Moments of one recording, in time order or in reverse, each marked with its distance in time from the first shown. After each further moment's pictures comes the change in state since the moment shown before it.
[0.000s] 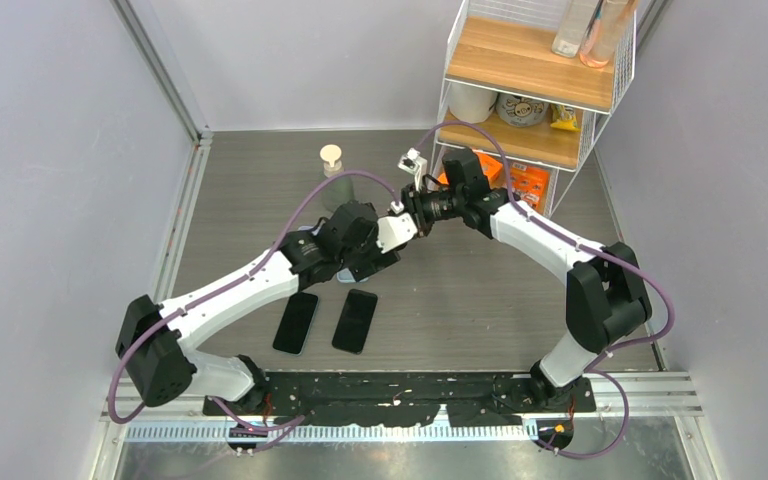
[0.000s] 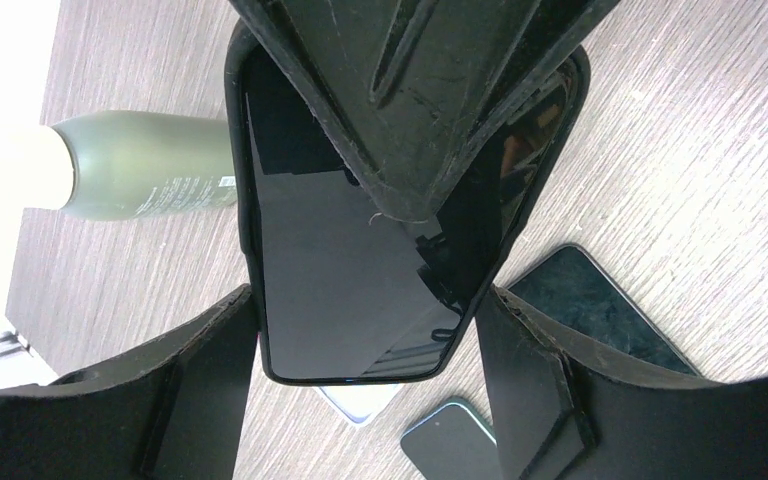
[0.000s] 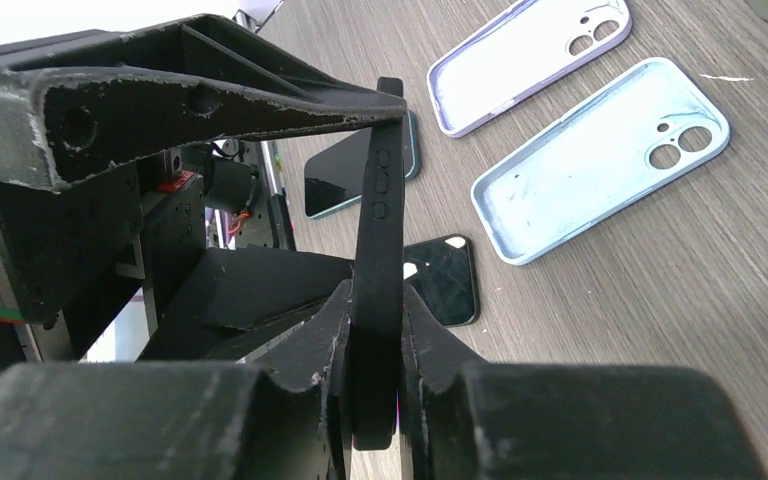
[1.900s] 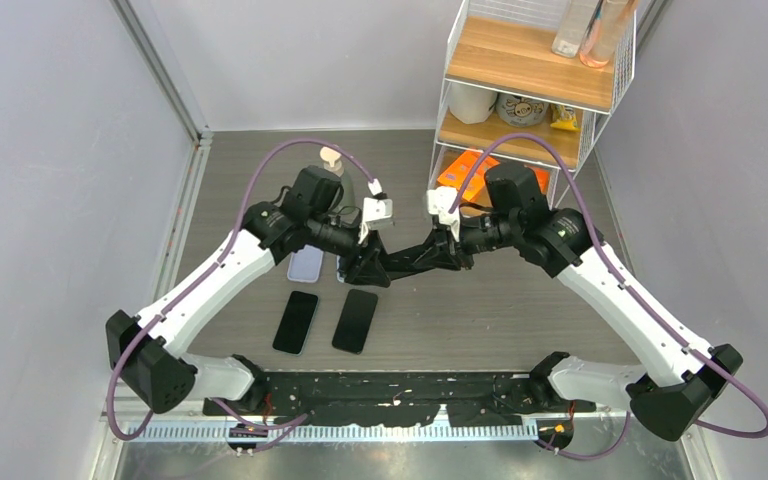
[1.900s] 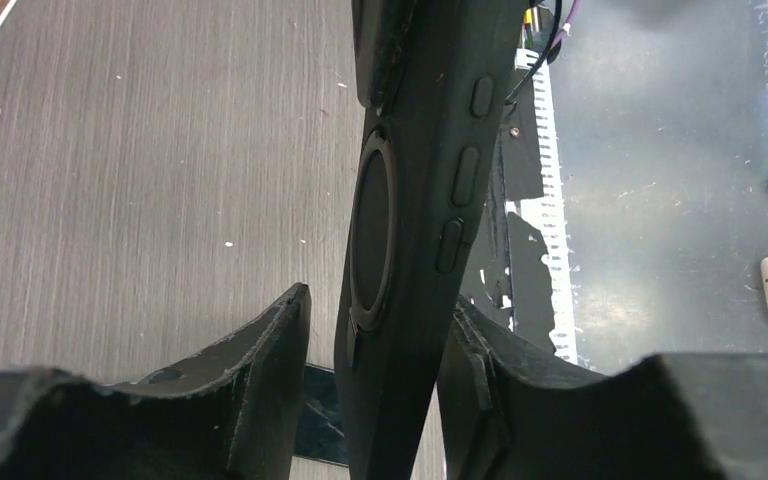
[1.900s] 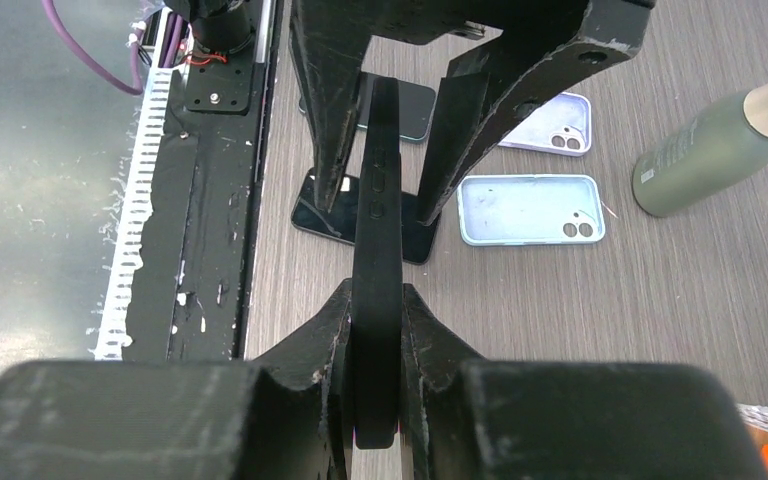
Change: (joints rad) left arm 0.211 -0.028 0.173 -0.241 1.101 -0.019; right arm 0.114 -0.478 0.080 -0.563 0.084 -0.766
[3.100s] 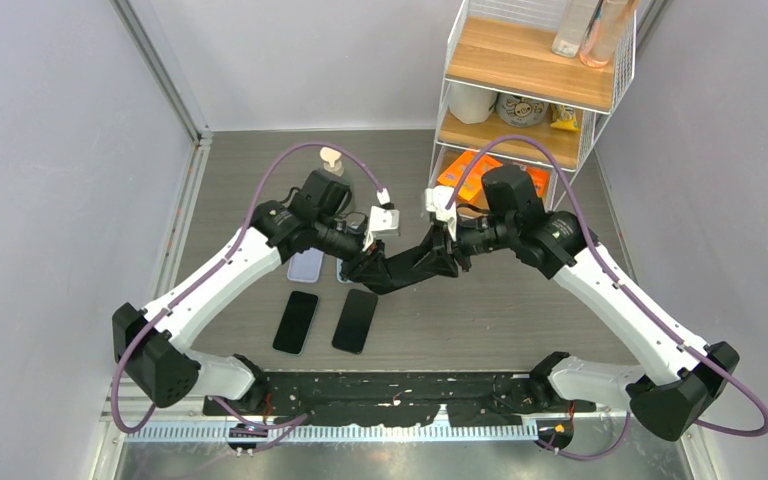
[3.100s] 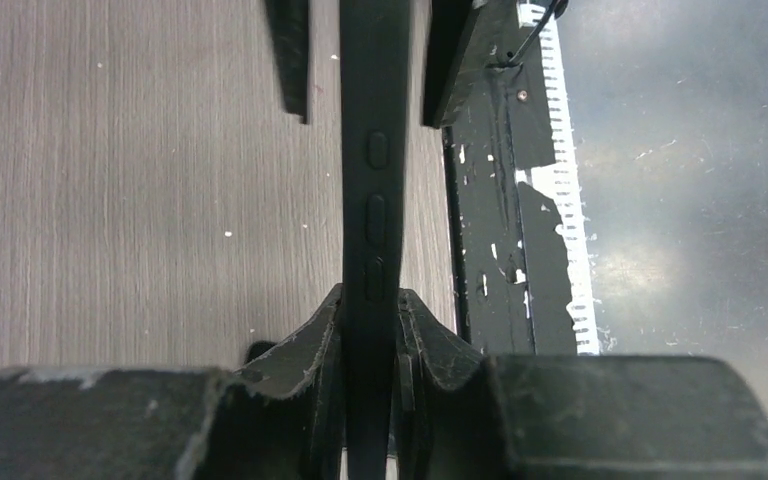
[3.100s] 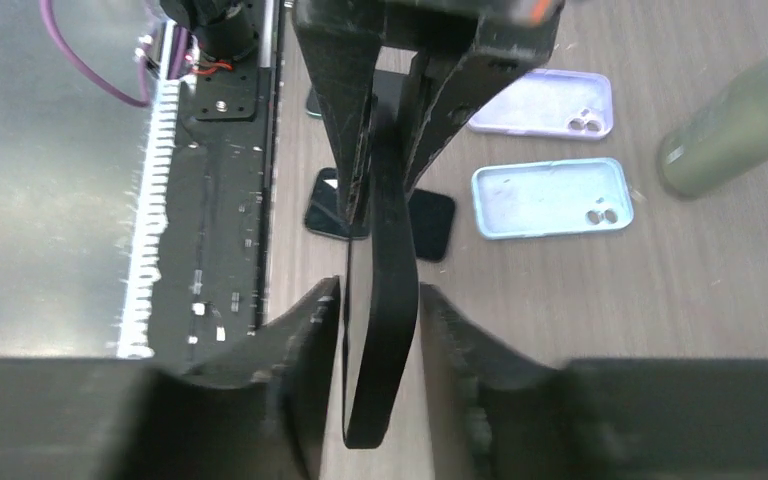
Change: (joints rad) left arm -0.031 0.035 0.012 -0.053 -0.016 0.109; right arm -0.003 0.000 -0.048 0.036 0.003 0.080
